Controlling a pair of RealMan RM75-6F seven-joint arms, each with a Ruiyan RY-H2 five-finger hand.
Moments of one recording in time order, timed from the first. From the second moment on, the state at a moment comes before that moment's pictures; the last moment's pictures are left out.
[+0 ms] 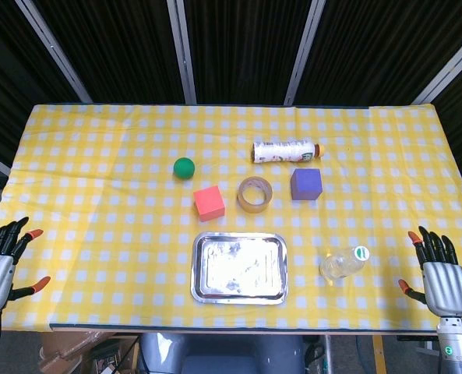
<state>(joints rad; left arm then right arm) -0.07 -1.14 -0.01 -1.66 1.54 1.51 -0.01 0.07 -1.26 0.06 -1.44 -1.45 1.45 -0.05</state>
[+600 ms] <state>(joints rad) -0.06 -1.13 -0.02 -1.67 1.55 1.53 -0.03 0.07 -1.25 0.04 -1.47 -1.46 1.41 -0.03</state>
